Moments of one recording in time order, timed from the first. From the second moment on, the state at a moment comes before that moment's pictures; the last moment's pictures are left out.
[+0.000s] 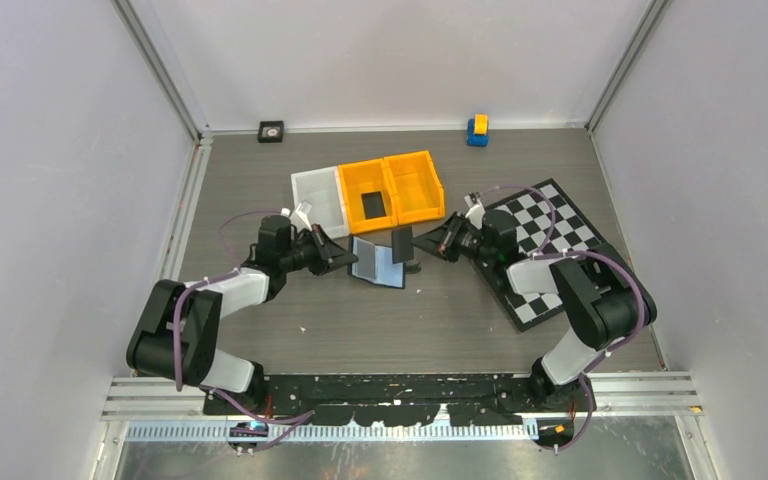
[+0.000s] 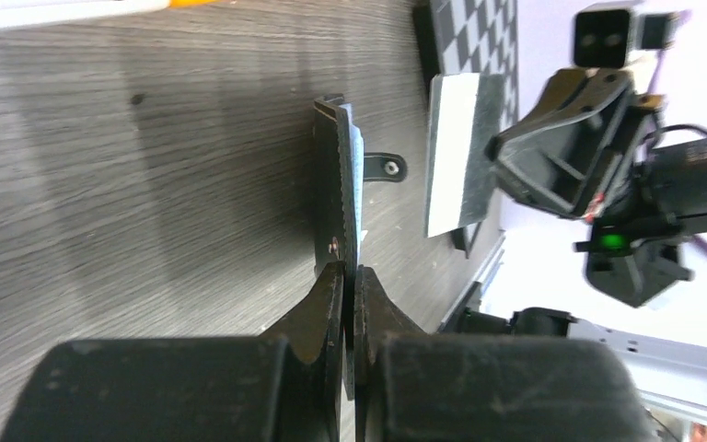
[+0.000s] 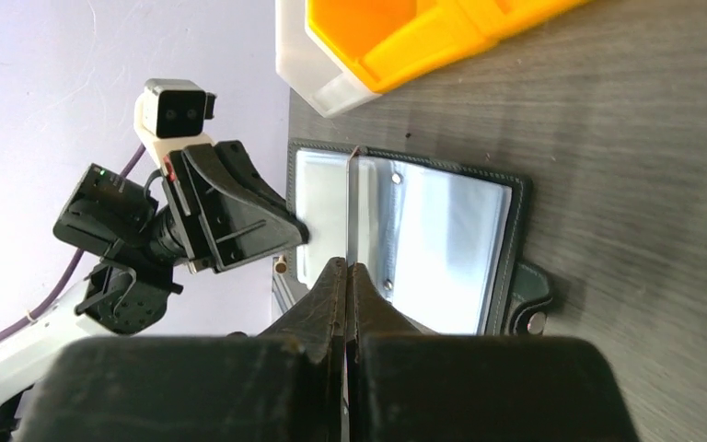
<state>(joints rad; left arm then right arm) -0.26 1.45 0.51 0.44 0.65 -0.89 0.37 1.63 0.51 0.85 -0.57 1.12</state>
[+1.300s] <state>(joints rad) -0.27 1.36 0.52 0.11 0.55 -0.67 0.49 2.25 1.78 -0.17 -0.37 0.54</state>
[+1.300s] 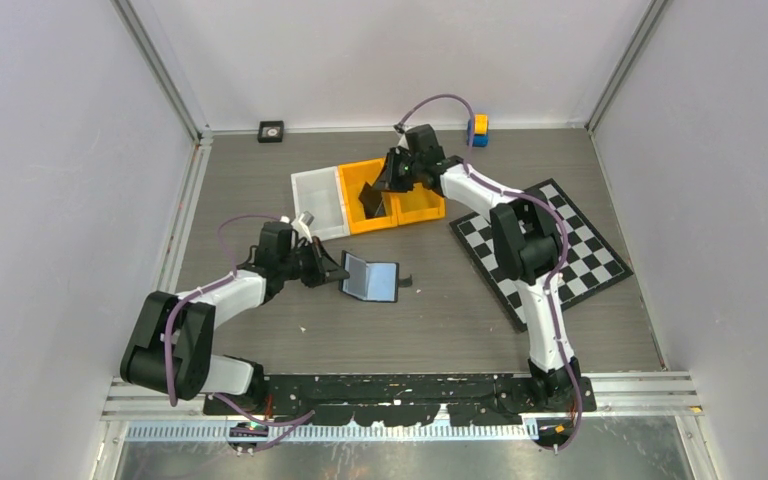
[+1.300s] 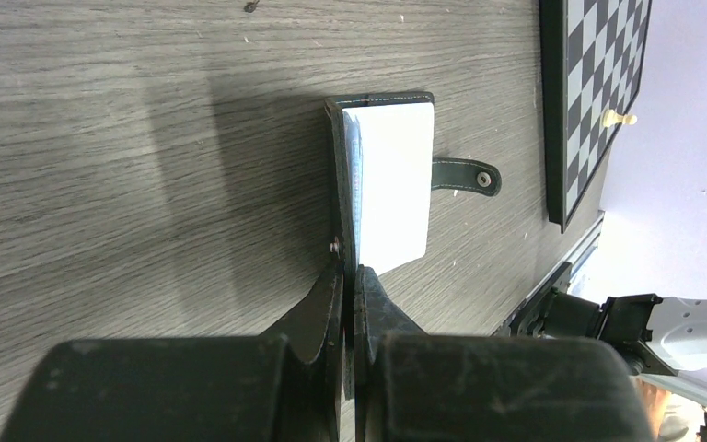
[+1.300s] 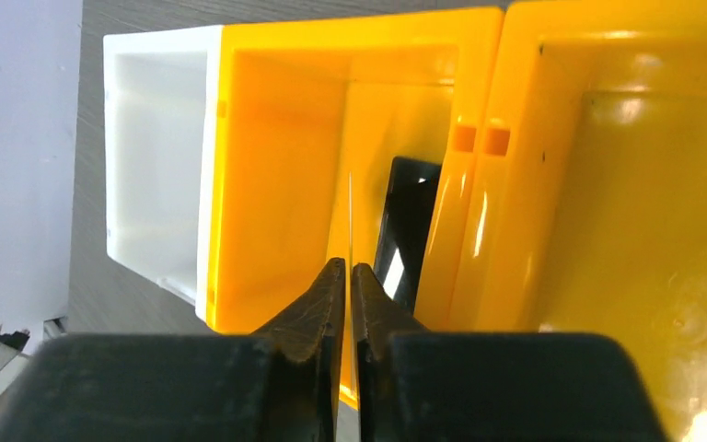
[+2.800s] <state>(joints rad) -0.47 1.03 0.27 0.22 0.20 -0.73 0.62 1.36 0.91 -0.23 0.19 0.69</state>
